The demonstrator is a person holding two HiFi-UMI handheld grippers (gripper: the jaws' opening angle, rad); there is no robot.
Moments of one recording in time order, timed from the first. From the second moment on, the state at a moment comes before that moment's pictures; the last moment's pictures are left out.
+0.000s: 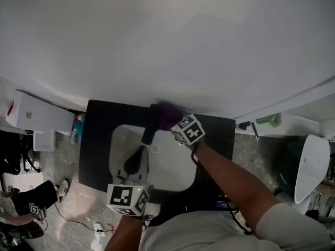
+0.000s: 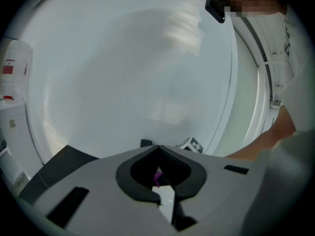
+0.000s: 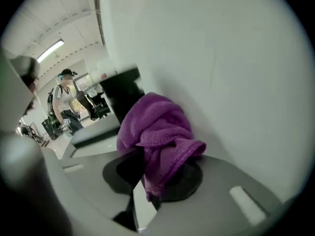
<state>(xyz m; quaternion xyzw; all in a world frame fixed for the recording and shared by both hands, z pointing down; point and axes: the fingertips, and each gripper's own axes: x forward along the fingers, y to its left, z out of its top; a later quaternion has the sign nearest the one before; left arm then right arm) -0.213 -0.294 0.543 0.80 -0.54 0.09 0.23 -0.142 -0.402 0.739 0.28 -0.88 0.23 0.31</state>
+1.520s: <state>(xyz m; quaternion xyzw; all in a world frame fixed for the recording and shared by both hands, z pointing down) -0.234 -0.264 0.512 0.80 -0.55 0.05 0.22 -0.198 -0.373 0.606 0.23 -0.94 0.15 0.21</state>
